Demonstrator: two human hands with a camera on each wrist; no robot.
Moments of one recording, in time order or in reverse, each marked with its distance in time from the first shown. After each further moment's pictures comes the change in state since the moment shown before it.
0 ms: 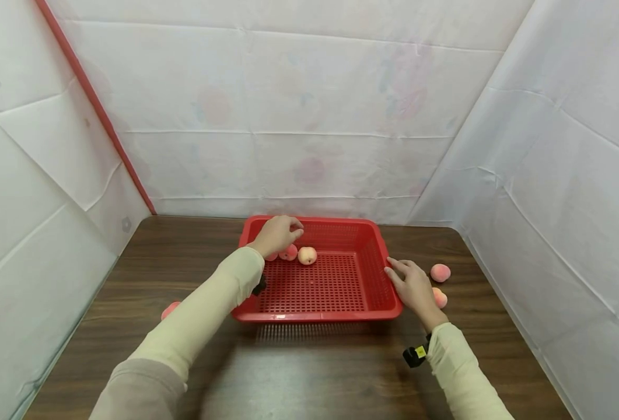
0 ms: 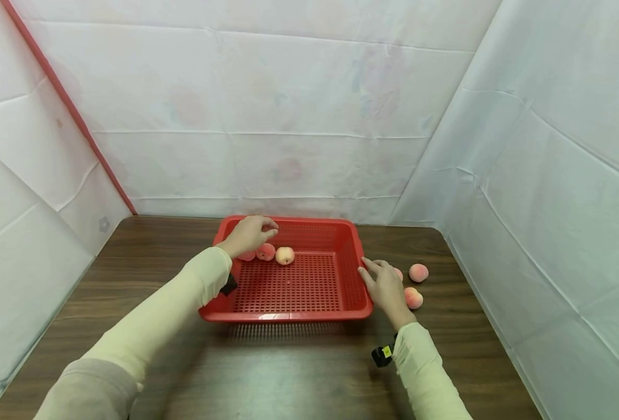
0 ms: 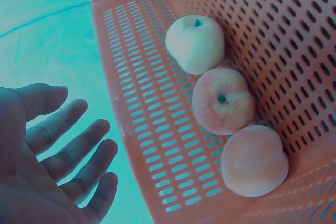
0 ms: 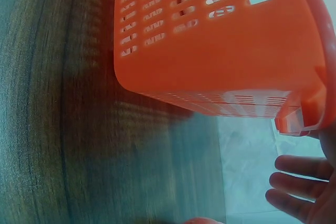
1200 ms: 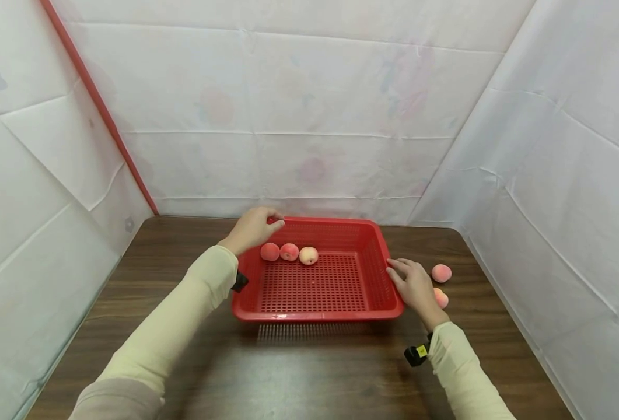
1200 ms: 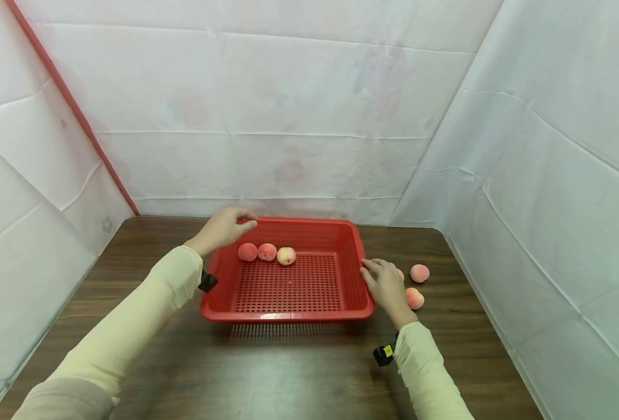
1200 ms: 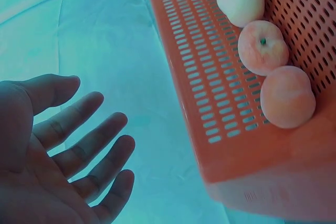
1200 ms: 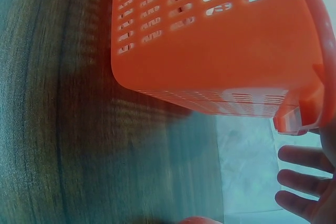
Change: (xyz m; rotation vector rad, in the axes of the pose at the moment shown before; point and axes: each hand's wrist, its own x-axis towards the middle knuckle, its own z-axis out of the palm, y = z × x) left_hand -0.029 -0.012 -0.049 -0.008 0.071 -0.002; right_hand 0.002 -0.001 -0.002 -0.021 0.031 -0.054
